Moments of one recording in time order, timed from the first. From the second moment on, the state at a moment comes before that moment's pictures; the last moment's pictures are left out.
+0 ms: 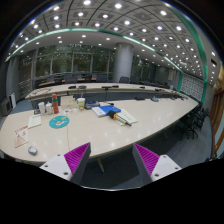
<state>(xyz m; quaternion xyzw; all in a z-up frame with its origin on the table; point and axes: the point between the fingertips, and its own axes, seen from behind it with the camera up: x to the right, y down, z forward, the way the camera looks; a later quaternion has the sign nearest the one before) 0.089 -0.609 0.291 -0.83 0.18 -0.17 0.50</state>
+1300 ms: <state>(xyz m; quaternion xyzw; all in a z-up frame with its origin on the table) -0.332 -0.303 -0.006 -0.91 -0.01 -0.04 0.41</state>
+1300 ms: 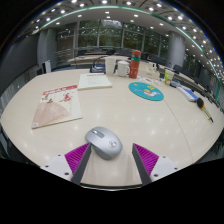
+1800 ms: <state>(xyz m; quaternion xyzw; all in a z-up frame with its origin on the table) -0.341 -0.228 -0.015 -0.91 -0.02 -0.04 0.42</state>
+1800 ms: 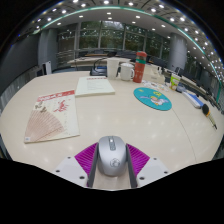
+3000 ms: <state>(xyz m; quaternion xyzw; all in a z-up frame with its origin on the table) -0.122 0.058 0.008 -0.90 0.02 -0.03 0.44</state>
